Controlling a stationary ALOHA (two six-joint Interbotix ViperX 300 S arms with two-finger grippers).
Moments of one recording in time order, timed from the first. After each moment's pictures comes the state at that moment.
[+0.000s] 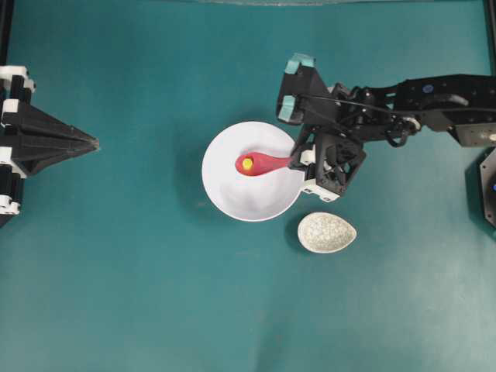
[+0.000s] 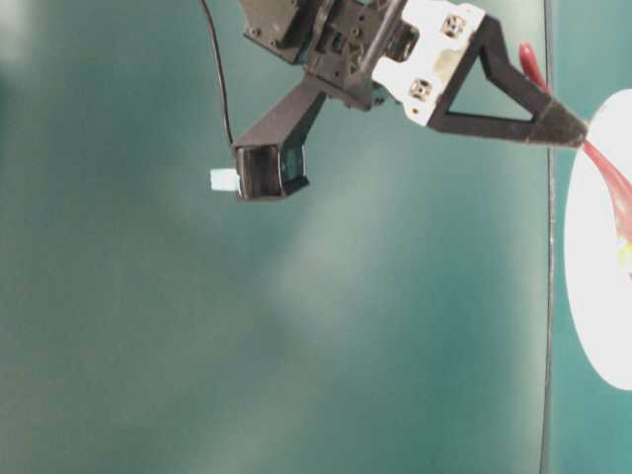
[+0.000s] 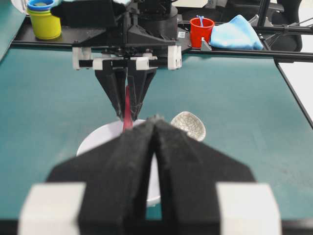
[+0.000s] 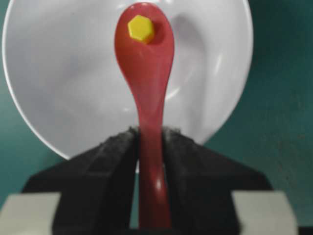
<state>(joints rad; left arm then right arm) 0.00 -0.96 1.15 0.00 -0.17 -0.03 -0.15 -0.06 0.61 0.28 0.41 -0.04</state>
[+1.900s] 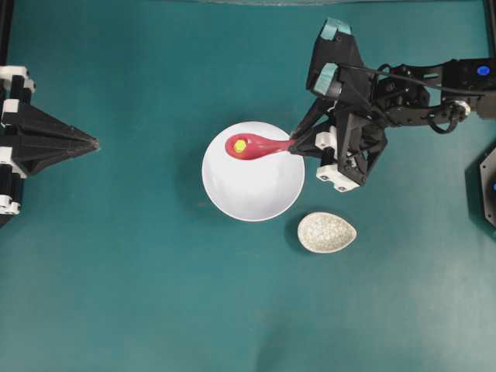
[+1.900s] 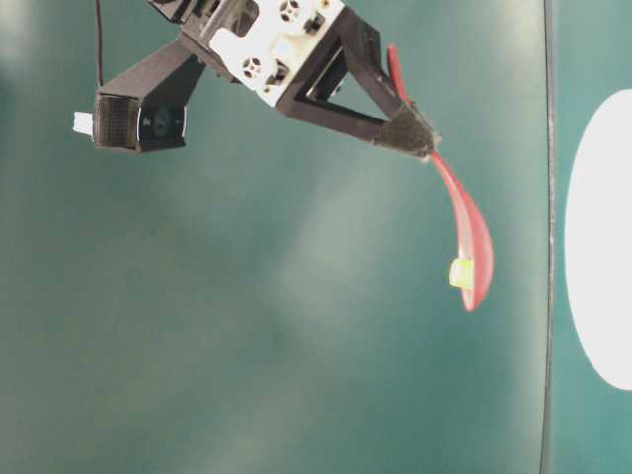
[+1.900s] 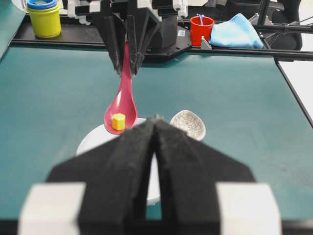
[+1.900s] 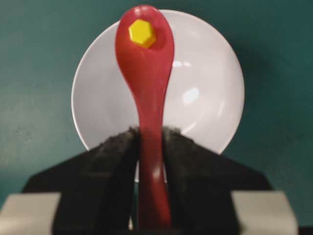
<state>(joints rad) 0.00 -0.96 1.15 0.00 -0.16 -0.03 -0.15 -0.24 0.58 0.27 0.42 -0.02</state>
